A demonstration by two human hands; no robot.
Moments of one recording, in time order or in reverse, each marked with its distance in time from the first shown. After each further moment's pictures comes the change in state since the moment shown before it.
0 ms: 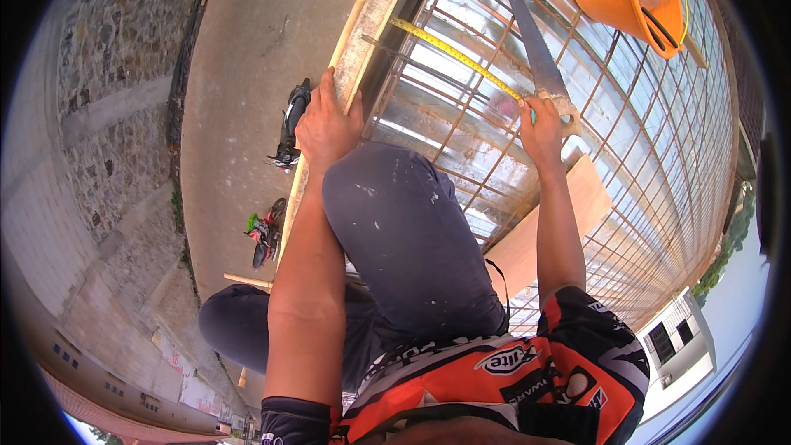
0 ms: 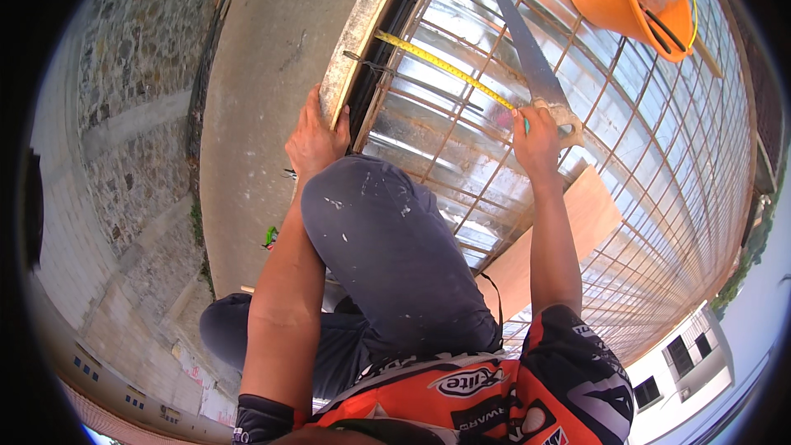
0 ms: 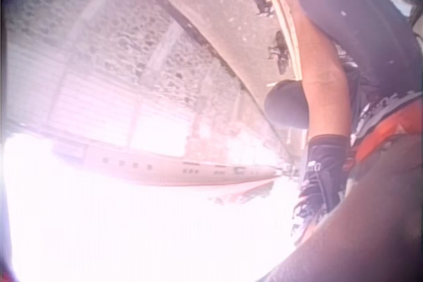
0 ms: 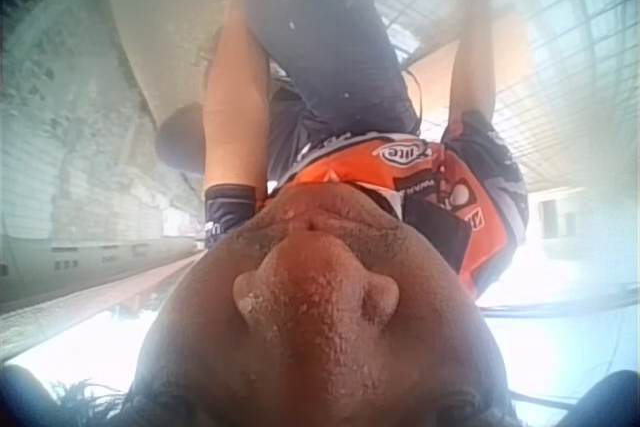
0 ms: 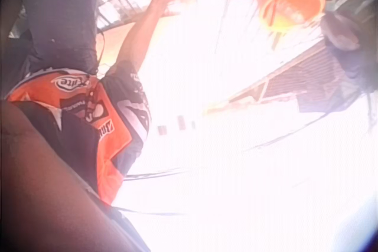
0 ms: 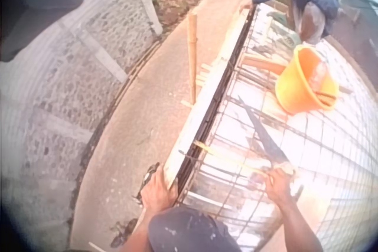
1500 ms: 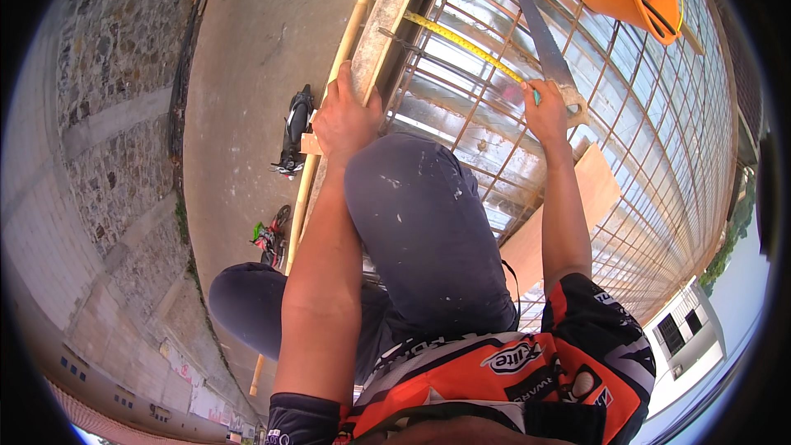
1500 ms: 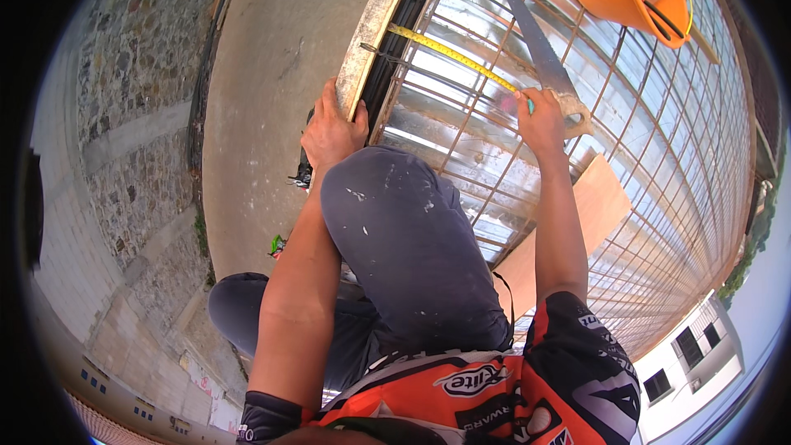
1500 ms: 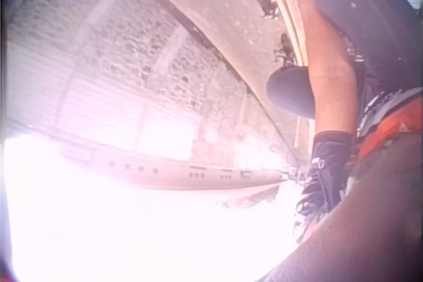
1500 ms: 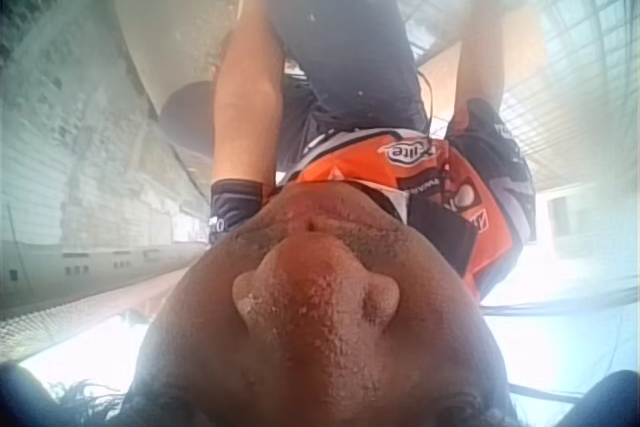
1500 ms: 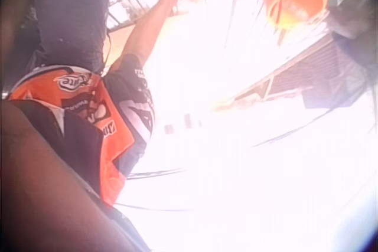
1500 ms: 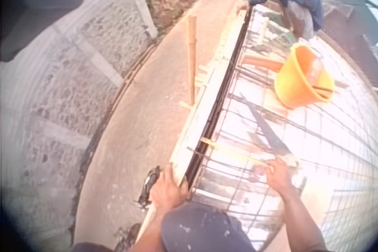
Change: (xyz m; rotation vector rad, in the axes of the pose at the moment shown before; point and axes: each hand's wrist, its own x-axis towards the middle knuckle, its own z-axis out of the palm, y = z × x) left_hand 0.004 0.001 -0.007 0.002 -0.124 -0.075; right_hand 0.014 -0.023 0.010 -0.037 -0.033 0.080
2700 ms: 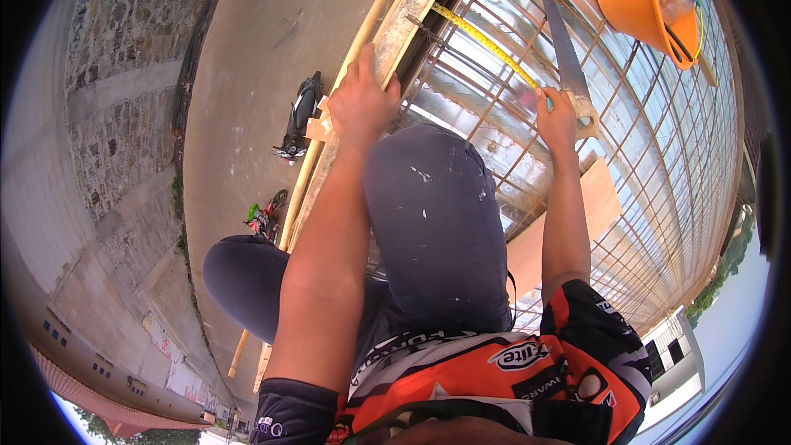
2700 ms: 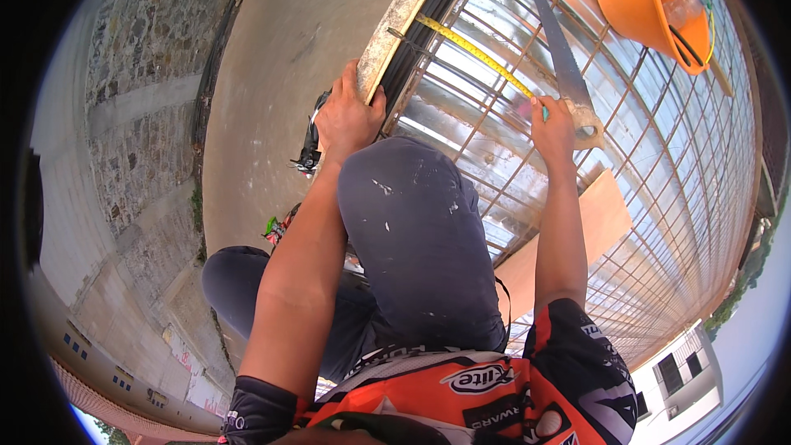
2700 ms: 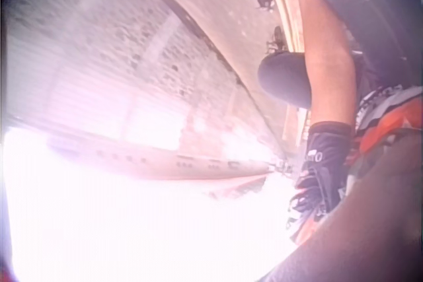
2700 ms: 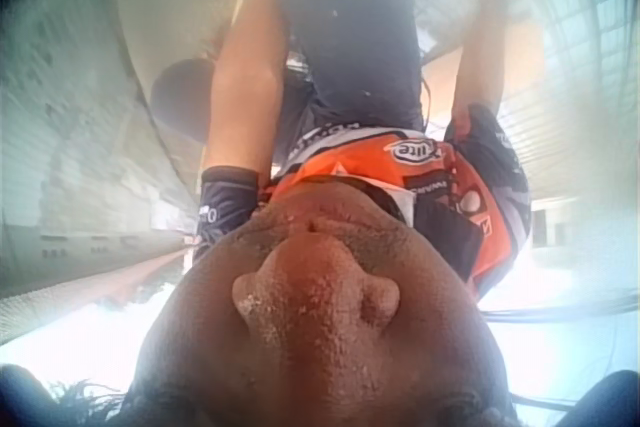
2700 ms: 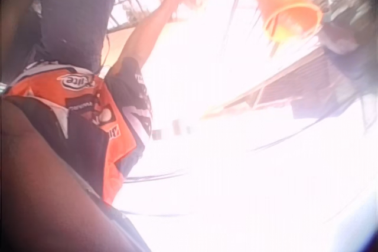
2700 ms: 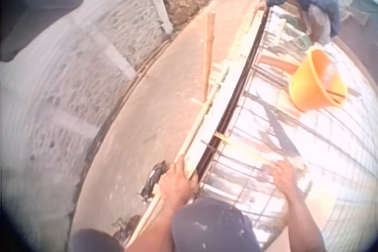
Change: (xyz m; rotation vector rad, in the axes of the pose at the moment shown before) left_hand -0.001 -0.006 0.006 -0.059 0.067 0.024; right_hand -0.004 0.004 0.011 0.031 -0.011 0.024
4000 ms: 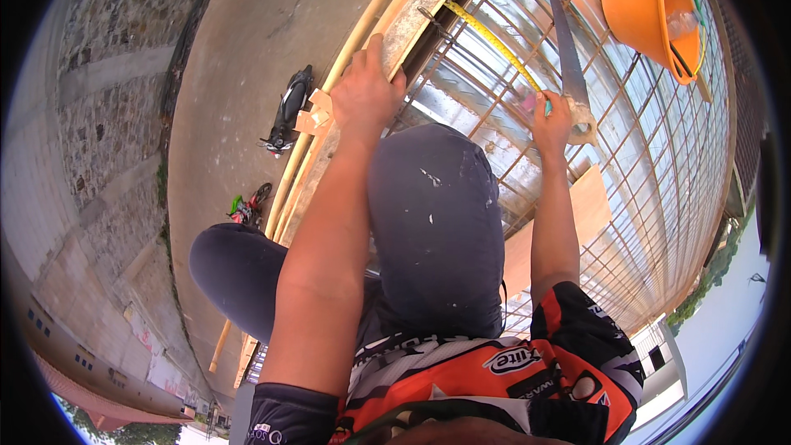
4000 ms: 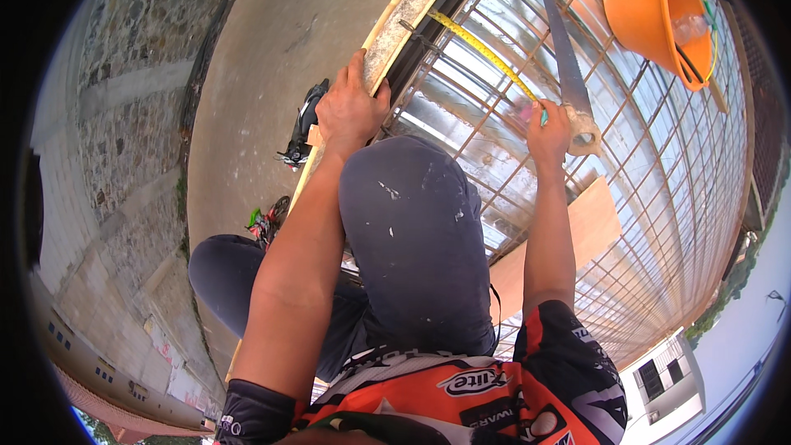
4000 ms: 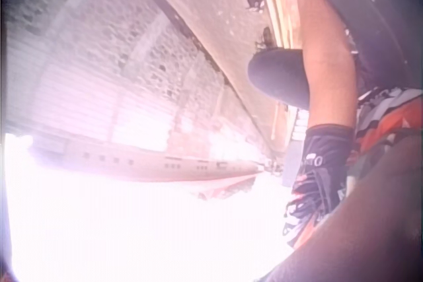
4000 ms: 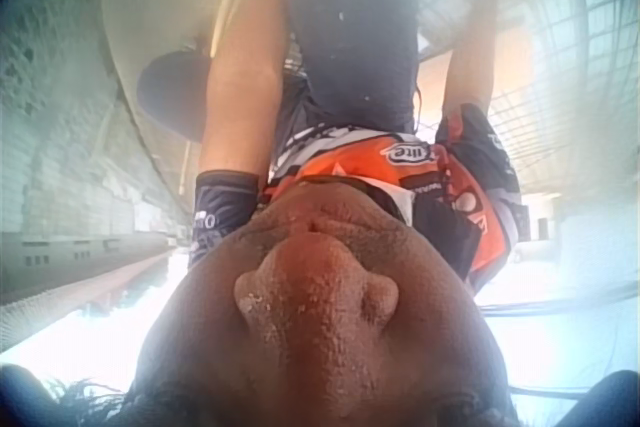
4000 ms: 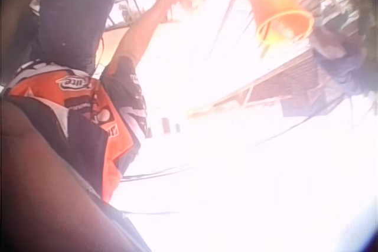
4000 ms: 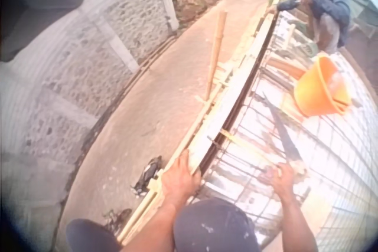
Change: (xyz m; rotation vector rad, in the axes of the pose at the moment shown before) left_hand -0.002 -0.001 -0.001 0.018 -0.028 -0.006; right_hand -0.004 0.020 0.028 0.015 0.188 -0.161
